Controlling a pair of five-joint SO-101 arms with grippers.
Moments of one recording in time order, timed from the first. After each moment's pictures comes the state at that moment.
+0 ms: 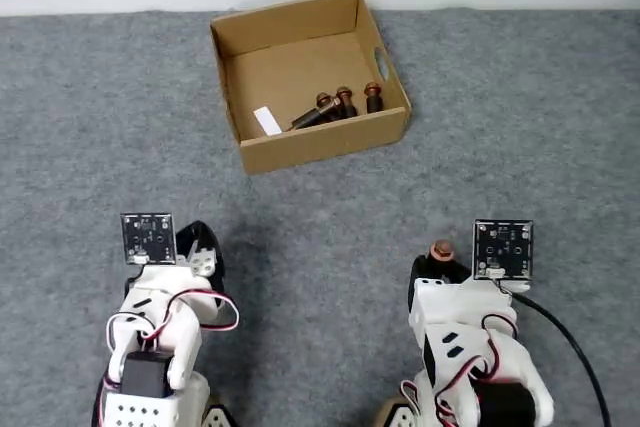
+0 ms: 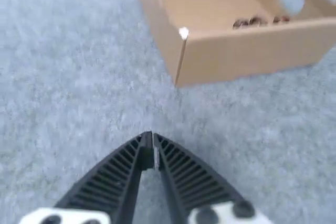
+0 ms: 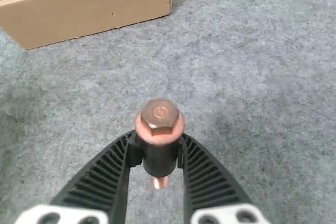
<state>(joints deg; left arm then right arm) 1.4 -103.3 97.1 52.4 16.1 -6.2 -103.2 68.3 81.9 -6.5</state>
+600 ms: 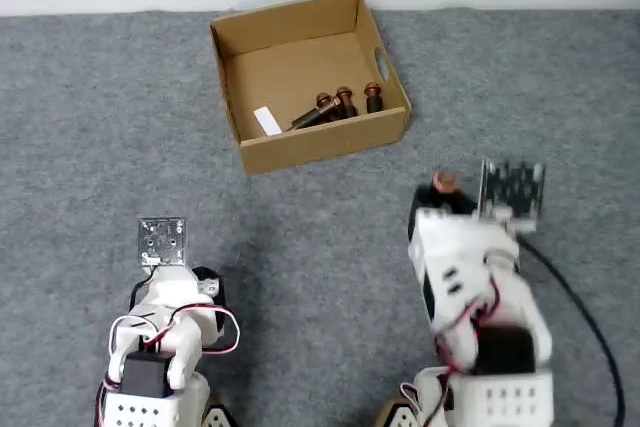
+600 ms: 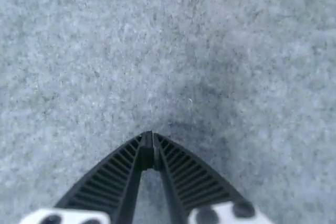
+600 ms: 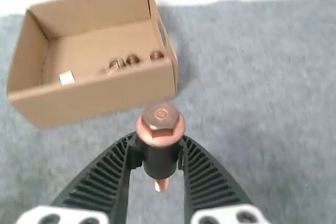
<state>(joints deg) 1.4 -103.1 97.1 69.5 16.1 -6.2 -70.2 55.9 50.5 -6.5</state>
